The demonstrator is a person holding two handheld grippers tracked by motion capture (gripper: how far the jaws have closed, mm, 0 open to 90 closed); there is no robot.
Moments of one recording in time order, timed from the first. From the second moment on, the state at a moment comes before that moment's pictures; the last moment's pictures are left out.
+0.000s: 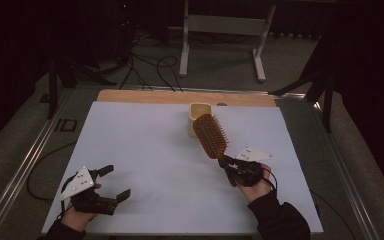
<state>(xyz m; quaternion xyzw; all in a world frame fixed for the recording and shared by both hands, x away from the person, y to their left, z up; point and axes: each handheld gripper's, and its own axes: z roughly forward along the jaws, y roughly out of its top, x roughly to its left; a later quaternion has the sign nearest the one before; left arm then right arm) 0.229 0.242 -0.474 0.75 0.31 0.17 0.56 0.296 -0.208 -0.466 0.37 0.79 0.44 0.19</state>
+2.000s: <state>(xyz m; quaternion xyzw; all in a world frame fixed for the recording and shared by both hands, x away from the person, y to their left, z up) 0.344 0.091 -0.360 0.74 0.36 0.04 0.56 0.295 -0.203 -0.463 0.36 0.80 0.44 0.20</state>
